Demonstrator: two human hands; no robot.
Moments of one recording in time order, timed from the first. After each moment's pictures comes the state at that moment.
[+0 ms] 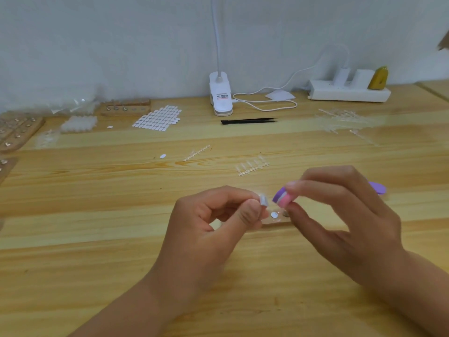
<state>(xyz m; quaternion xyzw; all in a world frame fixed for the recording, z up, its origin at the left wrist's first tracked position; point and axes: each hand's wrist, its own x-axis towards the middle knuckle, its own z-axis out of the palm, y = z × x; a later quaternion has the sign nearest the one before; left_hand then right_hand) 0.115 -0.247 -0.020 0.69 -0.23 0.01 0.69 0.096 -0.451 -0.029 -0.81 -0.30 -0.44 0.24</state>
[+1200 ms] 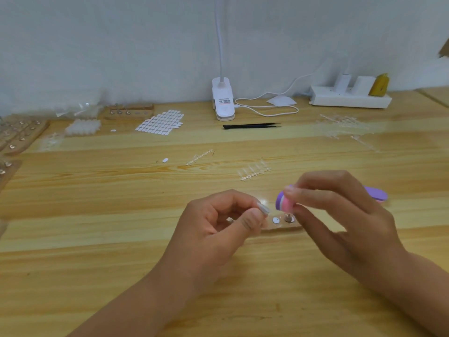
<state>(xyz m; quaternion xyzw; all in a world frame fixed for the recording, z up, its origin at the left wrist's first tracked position) 0.120 -0.245 -0.020 0.69 -0.22 -0.08 0.69 0.099 -0.458 -0.030 -0.83 -0.31 -0.40 0.24</state>
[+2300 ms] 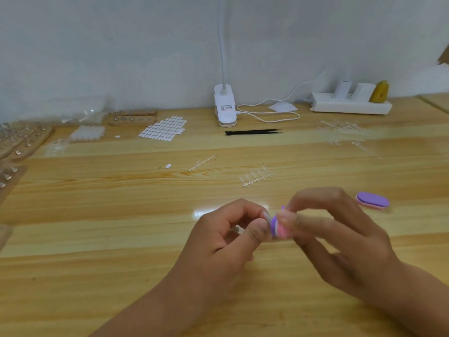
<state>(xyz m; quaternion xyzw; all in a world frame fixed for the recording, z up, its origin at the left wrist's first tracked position) 0.114 -0.248 -0.018 0.71 -0.24 -0.10 0.66 0.099 -0.457 -0.038 -0.81 -0.36 -0.38 0.26</state>
